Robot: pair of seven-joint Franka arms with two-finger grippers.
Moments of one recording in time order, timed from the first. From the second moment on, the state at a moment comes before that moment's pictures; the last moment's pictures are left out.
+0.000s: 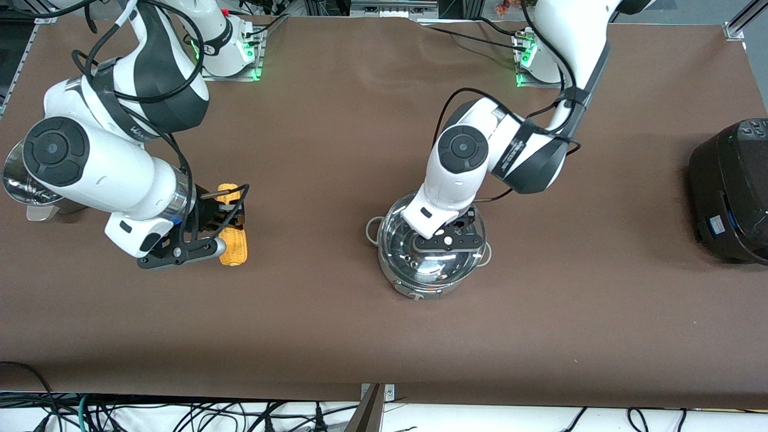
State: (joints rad) left arm -0.45 0.64 -0.17 -1.25 0.12 1.90 -0.66; right arm 0.18 0.57 0.21 -1.06 0.00 1.62 0.18
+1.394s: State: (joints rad) left arm 0.02 0.41 -0.01 -1.85 0.02 2.31 0.31; right arm 0.60 0.90 0.15 -0.92 0.00 2.24 0.78
